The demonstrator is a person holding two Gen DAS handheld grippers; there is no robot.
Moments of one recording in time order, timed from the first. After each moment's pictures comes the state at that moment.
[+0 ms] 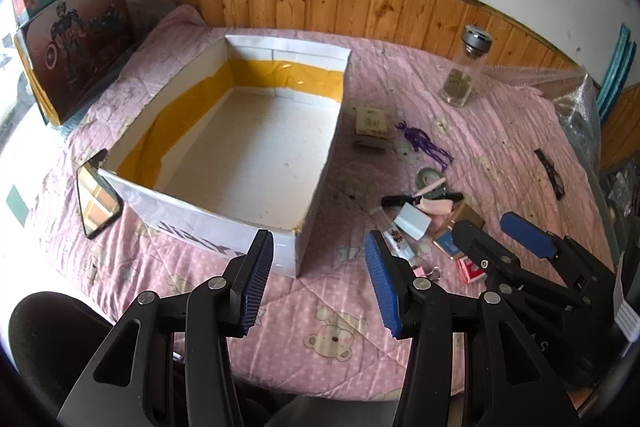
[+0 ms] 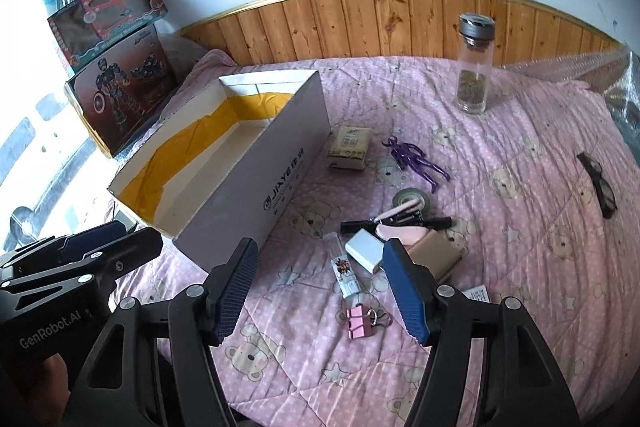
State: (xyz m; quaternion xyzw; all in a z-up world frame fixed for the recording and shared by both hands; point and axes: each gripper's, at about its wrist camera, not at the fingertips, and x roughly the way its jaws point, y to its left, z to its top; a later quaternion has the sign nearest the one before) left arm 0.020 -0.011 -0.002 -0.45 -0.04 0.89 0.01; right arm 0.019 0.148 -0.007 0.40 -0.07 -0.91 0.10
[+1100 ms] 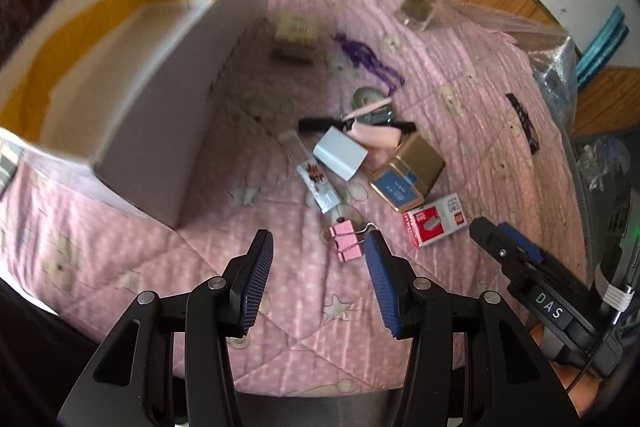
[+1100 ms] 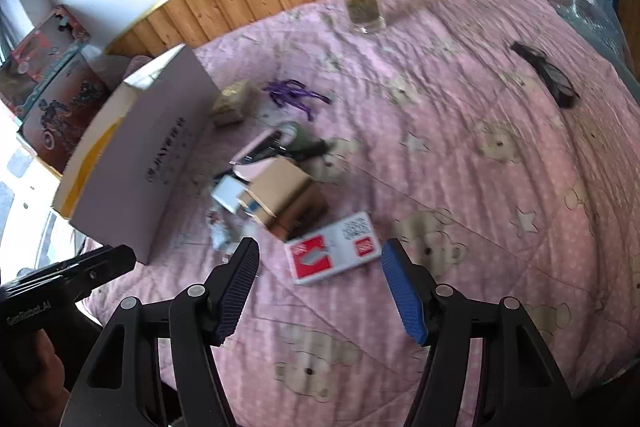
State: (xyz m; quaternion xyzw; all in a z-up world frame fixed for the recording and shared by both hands) left arm -0.012 0.054 -0.083 -0.55 -0.09 0.82 0.08; right arm 0.025 0.273 -0.082 0.47 -0.16 -0.87 0.02
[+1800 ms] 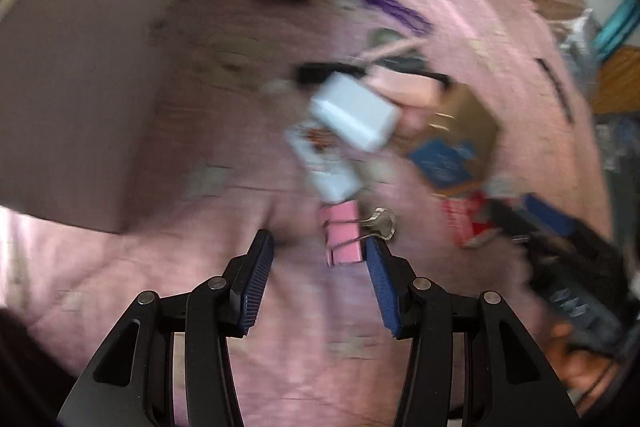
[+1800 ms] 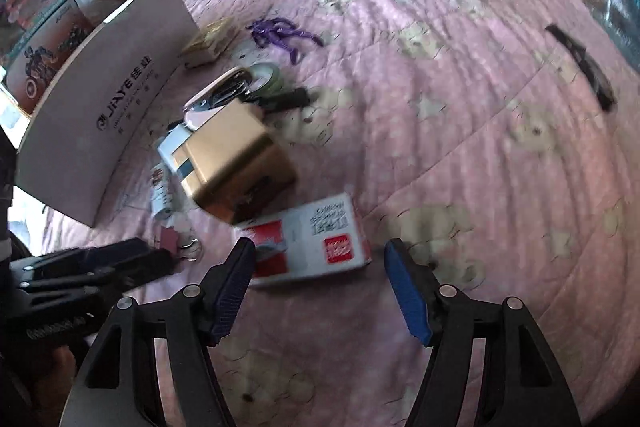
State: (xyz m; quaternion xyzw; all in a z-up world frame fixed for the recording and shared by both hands) left arm -0.033 0.073 -0.146 -0.59 -0.05 0.80 0.07; right arm -0.008 0.272 -0.129 0.52 -0.07 -0.85 0.02
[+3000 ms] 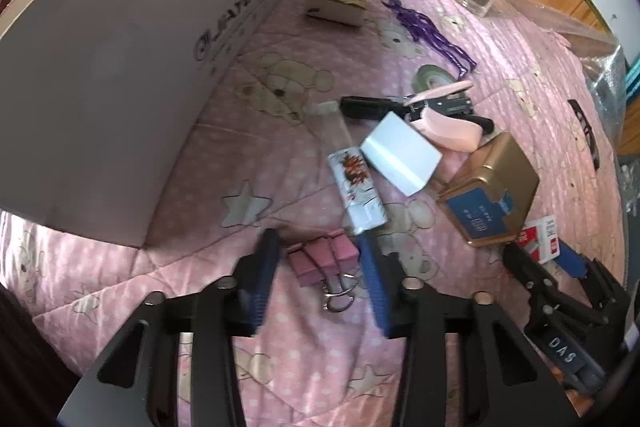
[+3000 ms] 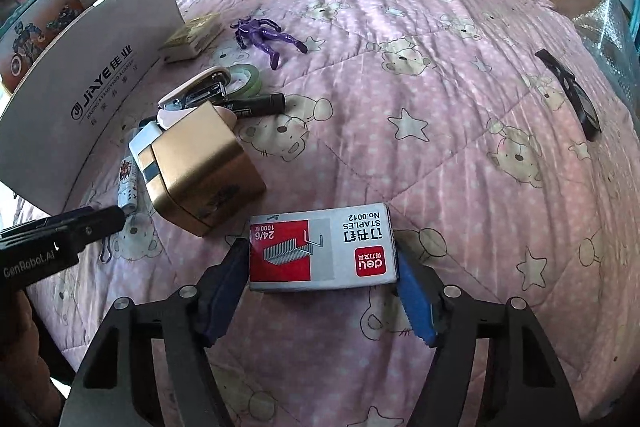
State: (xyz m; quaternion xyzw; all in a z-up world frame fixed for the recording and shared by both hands) left arm -0.041 0.065 -0.150 -0.56 -0.08 0.82 0.01; right arm -0.016 0.265 -0.137 0.52 -0.03 -0.86 0.01
